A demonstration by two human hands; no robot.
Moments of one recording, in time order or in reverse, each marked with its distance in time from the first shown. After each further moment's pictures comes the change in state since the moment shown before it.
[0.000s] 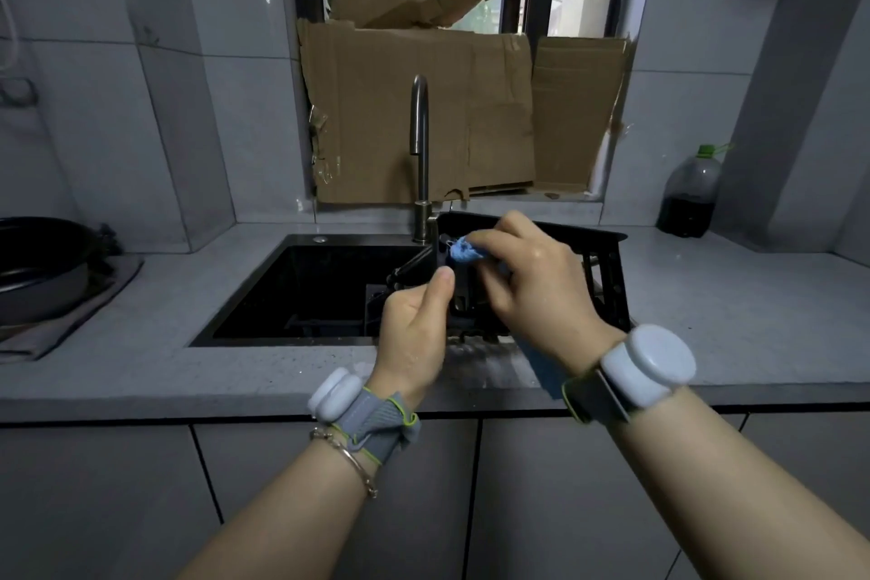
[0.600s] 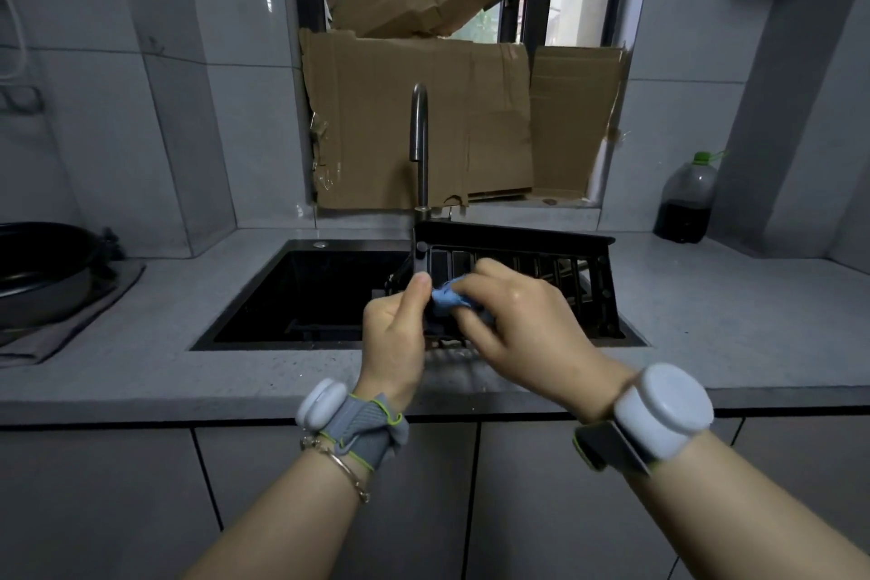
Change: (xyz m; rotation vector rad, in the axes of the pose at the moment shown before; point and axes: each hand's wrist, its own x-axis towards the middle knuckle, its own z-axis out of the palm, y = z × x) left_hand -0.001 -0.004 -0.007 -0.128 0.104 -0.049; right_hand -0.019 -0.015 -0.003 0.016 -0.117 -0.094
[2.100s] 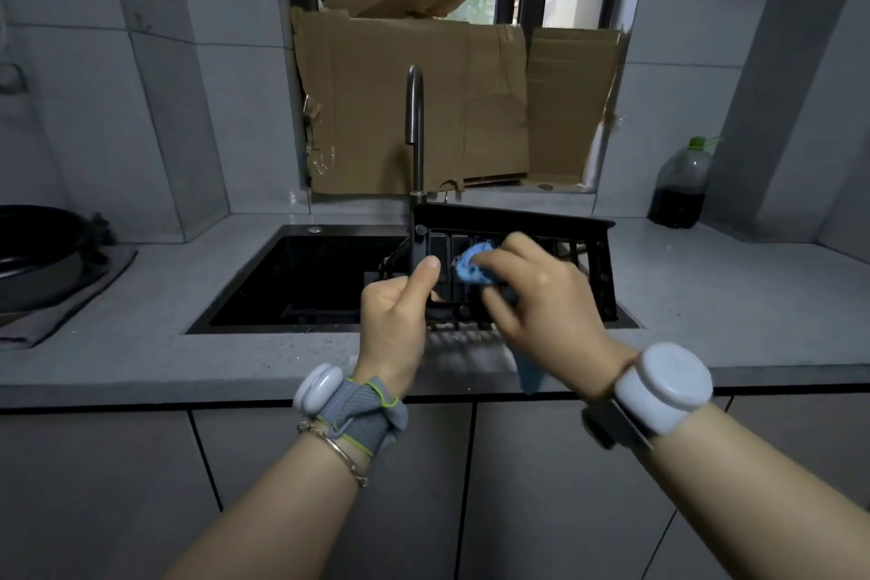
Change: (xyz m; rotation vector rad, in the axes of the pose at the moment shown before) left_hand -0.006 0.001 -0.001 -0.023 -0.019 -0.039; right_hand -0.011 0.008 -0.002 -0.065 0.087 0.067
